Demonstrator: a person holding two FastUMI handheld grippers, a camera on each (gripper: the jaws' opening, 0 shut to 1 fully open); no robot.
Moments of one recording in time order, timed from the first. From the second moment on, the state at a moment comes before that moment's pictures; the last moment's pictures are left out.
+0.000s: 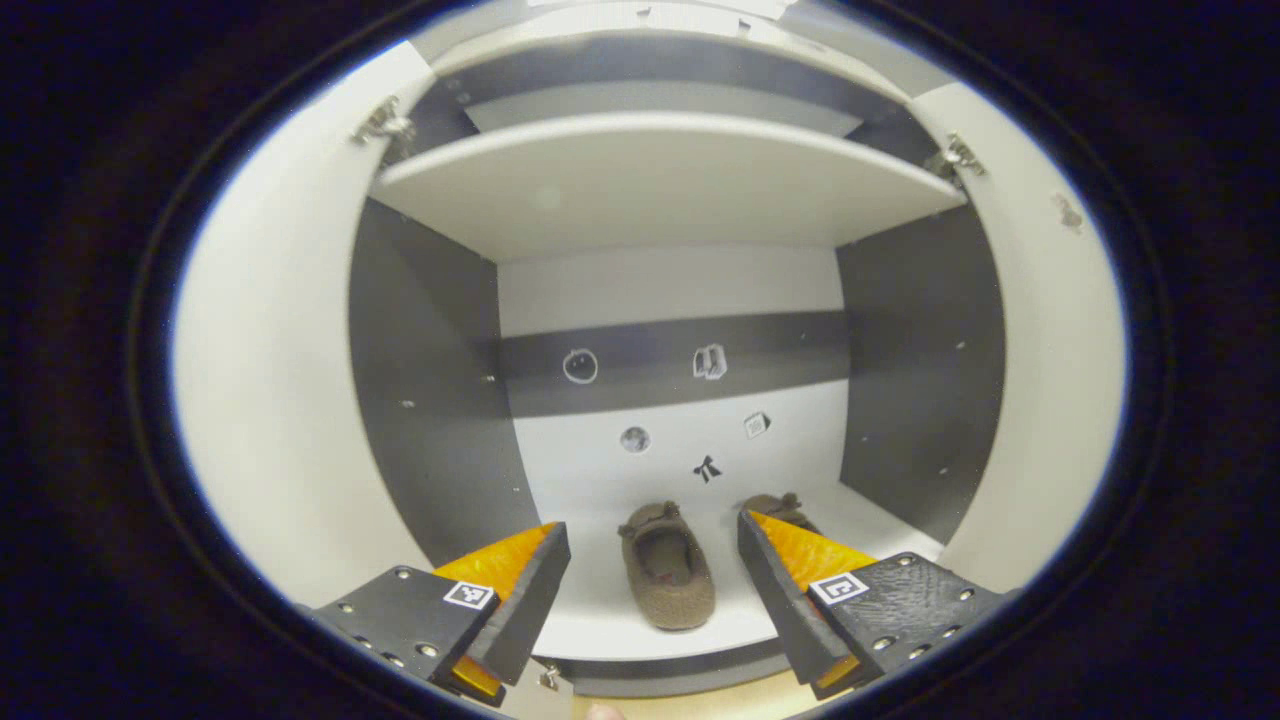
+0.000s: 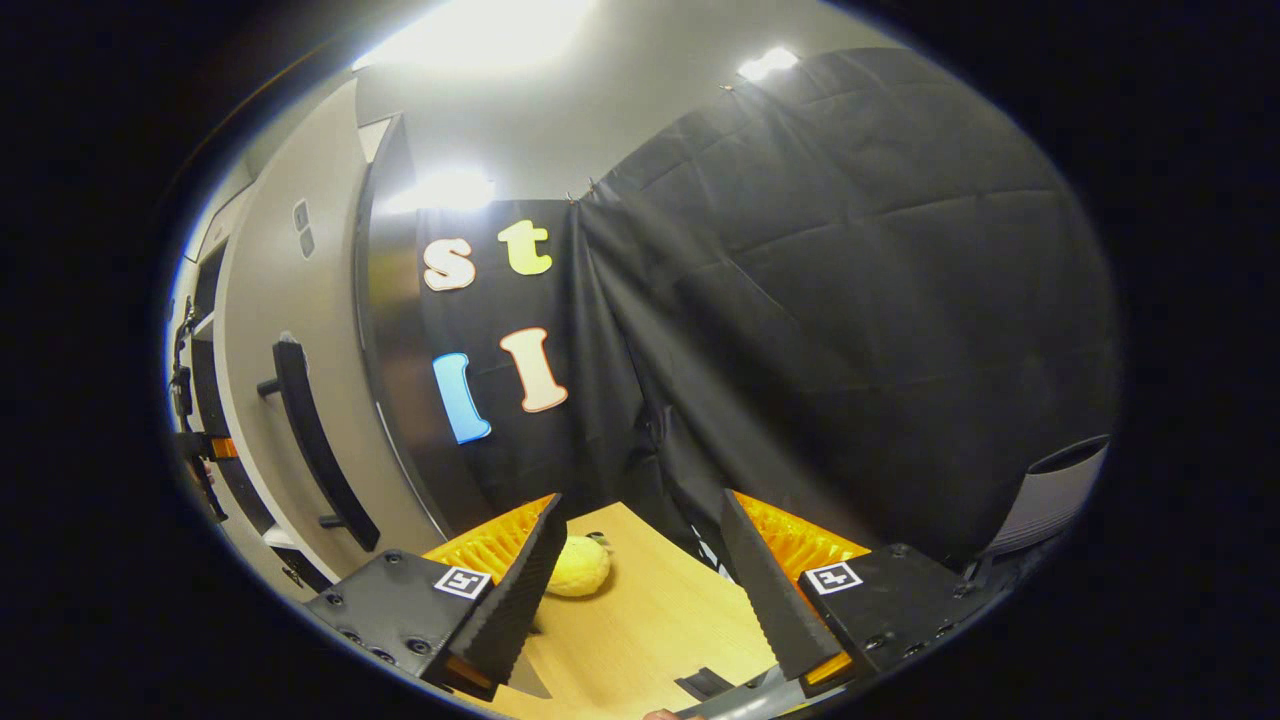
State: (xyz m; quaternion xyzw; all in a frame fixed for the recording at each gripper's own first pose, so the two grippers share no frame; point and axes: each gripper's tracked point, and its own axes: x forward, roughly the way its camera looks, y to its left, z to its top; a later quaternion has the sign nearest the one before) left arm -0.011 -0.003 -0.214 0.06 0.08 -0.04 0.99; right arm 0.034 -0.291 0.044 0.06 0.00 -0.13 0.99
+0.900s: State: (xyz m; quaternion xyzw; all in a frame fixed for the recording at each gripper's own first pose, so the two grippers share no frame) left arm -0.180 0.049 -0.246 -0.04 0.03 0.10 0.99; right arm 0.107 -0.221 0.107 0.04 -0.02 0.03 1.00
